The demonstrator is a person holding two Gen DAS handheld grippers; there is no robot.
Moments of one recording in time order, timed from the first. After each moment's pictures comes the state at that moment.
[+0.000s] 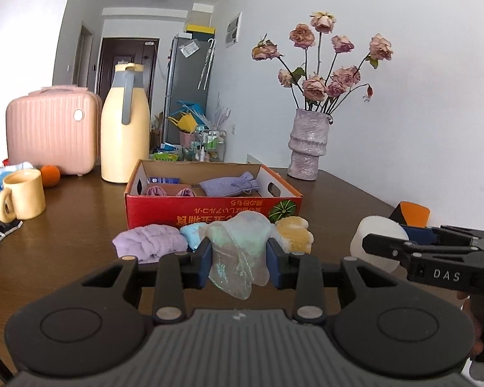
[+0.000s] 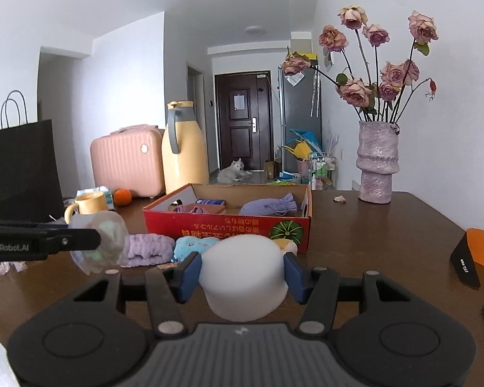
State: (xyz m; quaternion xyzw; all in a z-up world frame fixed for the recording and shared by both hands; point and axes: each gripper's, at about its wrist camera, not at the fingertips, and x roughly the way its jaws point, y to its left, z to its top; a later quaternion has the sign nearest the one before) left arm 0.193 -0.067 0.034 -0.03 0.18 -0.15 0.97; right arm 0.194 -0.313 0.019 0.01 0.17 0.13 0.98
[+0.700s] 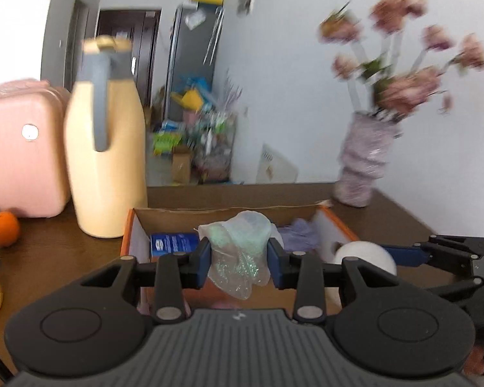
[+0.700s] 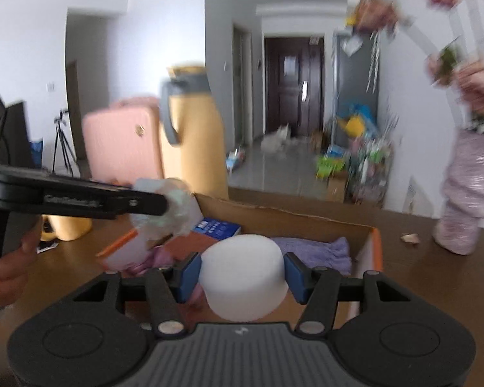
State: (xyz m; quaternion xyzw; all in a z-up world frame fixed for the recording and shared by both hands) left arm 0.459 -0.050 0.079 -0.03 0.23 -0.15 0.96; right arm 0.493 -0.259 0.050 -0.04 0.26 0.22 0.94
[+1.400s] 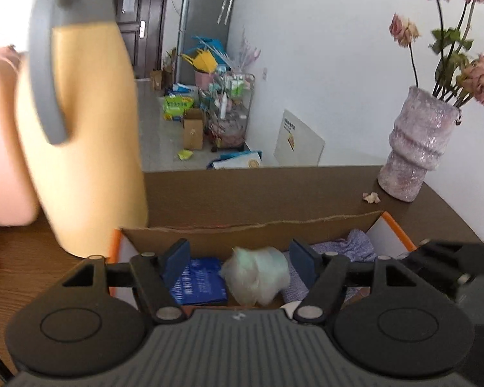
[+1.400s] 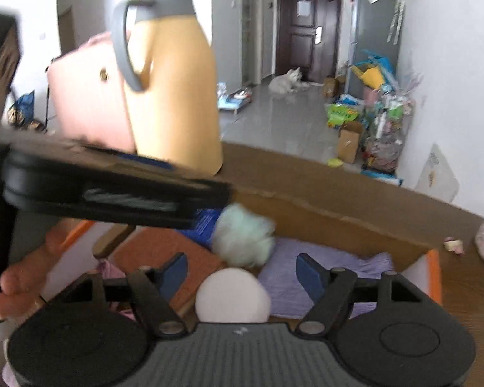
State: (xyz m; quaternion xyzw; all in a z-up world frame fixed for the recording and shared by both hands) left arm 0.625 -0.058 0.038 -0.03 0.32 -0.13 0.94; right arm 0.604 -0.205 0.030 -0.07 0.35 0.22 0.91
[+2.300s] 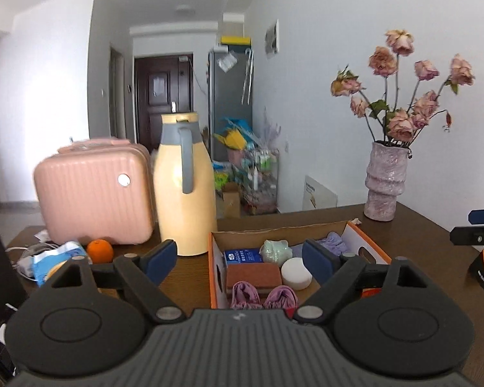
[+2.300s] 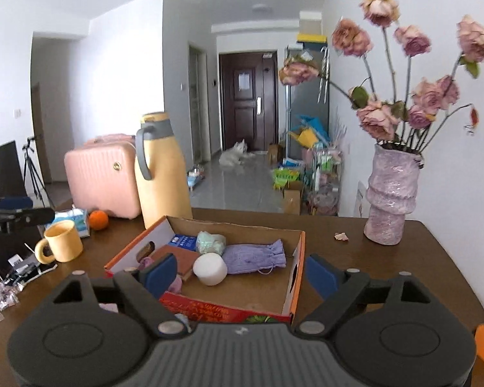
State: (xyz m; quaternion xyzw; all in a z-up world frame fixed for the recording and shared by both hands) left arm 0.354 -0.011 0.136 0.01 0.18 -0.06 0.98; right arm 0.349 -0.324 0.119 0.00 0.21 0.14 0.97
